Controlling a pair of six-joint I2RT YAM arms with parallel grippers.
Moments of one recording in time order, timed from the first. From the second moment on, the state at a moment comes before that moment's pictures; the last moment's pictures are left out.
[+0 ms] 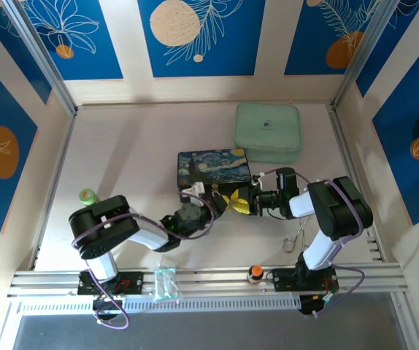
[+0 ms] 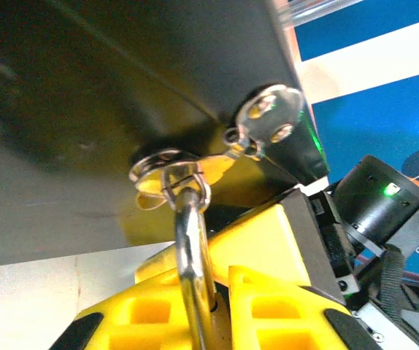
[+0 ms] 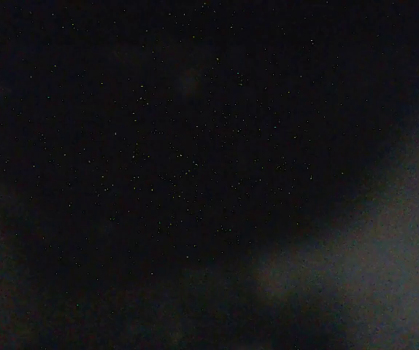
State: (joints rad) left arm -1.08 1.75 0.50 1.02 -0.25 -1.28; right arm 0.20 1.67 0.41 0.58 -1.20 1.08
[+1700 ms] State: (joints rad) left arm -1.09 1.81 0.51 0.90 -0.19 -1.23; right arm 0.45 0.75 0.33 -0.16 -0.33 0.66
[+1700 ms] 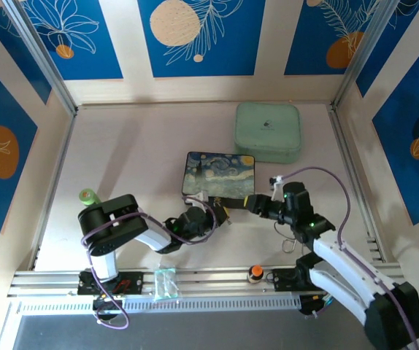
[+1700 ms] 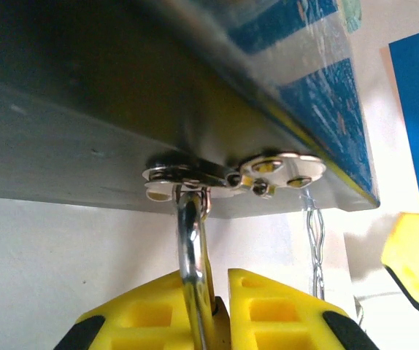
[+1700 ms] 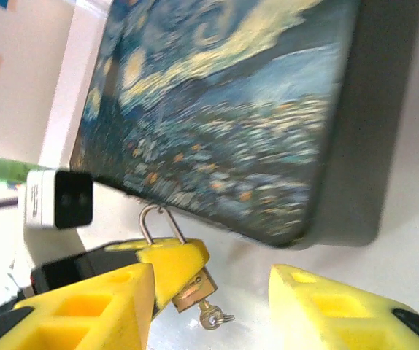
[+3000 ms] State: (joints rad) left arm -1.09 1.72 0.51 0.76 -0.15 -1.27; right arm 1.08 1.18 0.25 0.22 0.26 0.17
